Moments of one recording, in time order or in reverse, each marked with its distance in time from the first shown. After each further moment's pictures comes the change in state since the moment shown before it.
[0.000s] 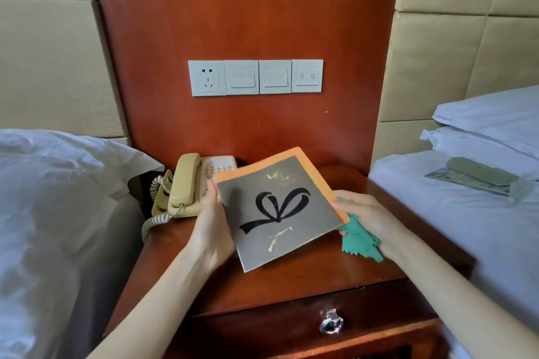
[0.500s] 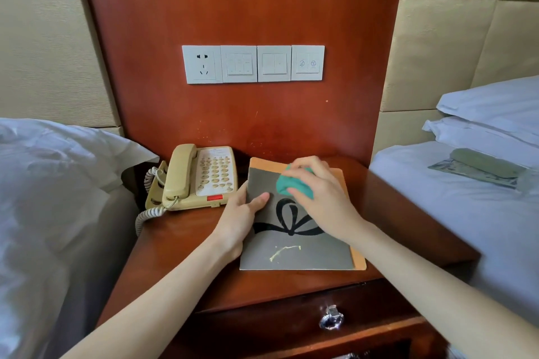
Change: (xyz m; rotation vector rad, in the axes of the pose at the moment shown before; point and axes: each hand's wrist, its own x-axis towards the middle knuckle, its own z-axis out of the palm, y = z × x) left_hand 0.018 -0.028 0.014 0.474 0.002 0.135; right_hand 0.032 -0.010 0.057 -0.899 0.266 -0.740
